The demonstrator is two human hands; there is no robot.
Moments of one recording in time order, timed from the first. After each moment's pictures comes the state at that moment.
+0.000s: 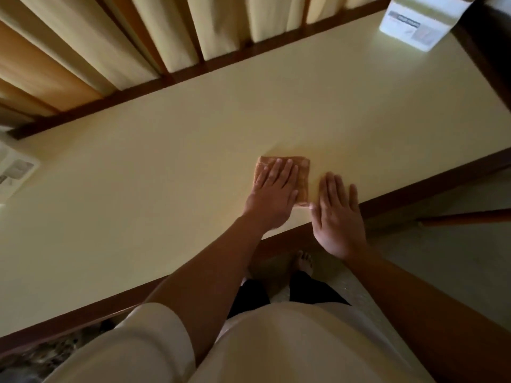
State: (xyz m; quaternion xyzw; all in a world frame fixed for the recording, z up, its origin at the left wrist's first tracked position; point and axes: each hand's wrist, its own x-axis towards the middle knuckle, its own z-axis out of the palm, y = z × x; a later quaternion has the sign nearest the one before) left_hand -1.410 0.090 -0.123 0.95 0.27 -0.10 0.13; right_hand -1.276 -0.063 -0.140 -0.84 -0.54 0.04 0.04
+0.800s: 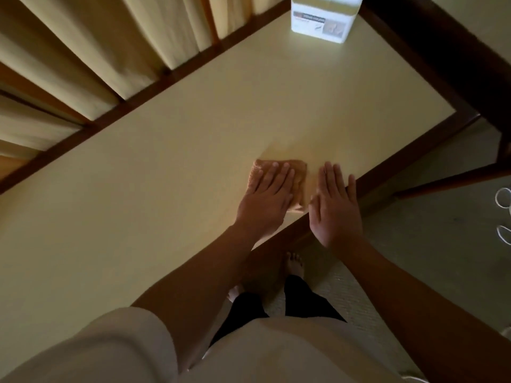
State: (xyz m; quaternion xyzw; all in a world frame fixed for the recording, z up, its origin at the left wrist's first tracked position) left_hand -1.297 0.064 -0.121 0.98 0.16 -0.10 0.09; right_hand -1.180 -0.098 -0.131 -0.90 -0.43 0.06 0.08
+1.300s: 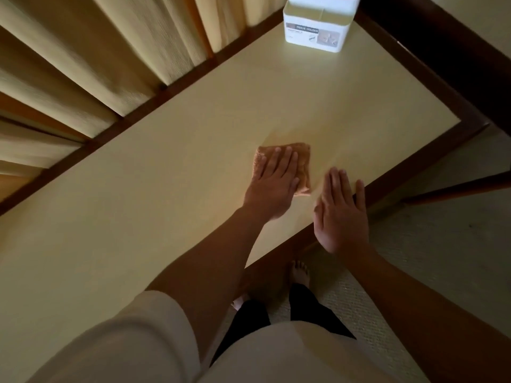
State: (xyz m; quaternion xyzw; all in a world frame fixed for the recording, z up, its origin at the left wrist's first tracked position) left_hand -1.223 0.087 -0.122 0.97 0.18 -0.14 0.11; right_hand -1.143 -0.101 -0.142 -0.90 -0.42 0.05 0.04
